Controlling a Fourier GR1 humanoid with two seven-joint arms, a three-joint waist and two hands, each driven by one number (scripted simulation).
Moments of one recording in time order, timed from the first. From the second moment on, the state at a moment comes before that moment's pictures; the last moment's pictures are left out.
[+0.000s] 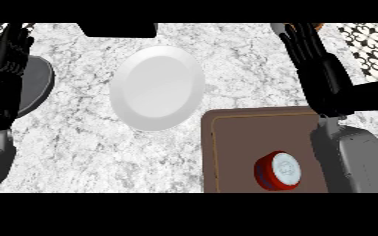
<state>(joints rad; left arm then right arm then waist) -0.25 0.53 0.00 -1.64 0.07 0.22 0.03 -0.40 -0.19 0.01 -1.62 -0.21 -0.01 0.11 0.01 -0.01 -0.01</state>
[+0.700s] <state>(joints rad) -0.04 0.38 -0.06 -1.46 0.17 0.10 -0.06 -0.14 -0.07 0.30 -1.71 0.25 -0.39 0.17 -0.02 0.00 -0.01</state>
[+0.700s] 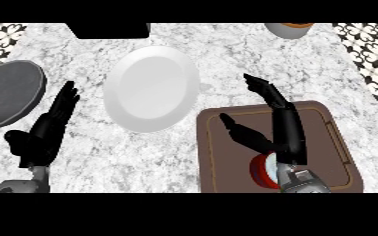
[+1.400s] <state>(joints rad) -0.03 0.33 -0.06 -1.35 0.15 0.06 -0.15 0.38 -0.20 0.50 -2.11 0.73 -0.51 0.31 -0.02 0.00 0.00</state>
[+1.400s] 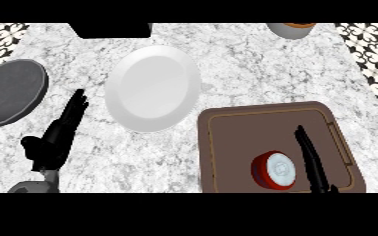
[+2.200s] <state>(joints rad) -0.07 0.31 -0.04 -1.31 0.13 0.03 -0.15 0.33 -0.28 0.51 -2.30 0.85 0.06 0.90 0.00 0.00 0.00</state>
